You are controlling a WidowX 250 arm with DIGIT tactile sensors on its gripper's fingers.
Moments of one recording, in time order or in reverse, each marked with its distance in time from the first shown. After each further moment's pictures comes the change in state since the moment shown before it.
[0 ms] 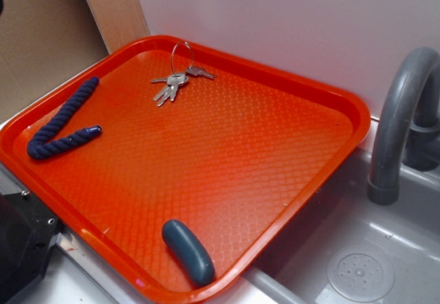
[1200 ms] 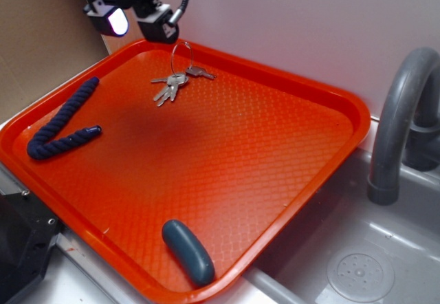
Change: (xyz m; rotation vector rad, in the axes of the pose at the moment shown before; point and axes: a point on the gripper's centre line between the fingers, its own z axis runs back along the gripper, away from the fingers) arm 0.140 0.061 -0.130 0.053 -0.021 0.247
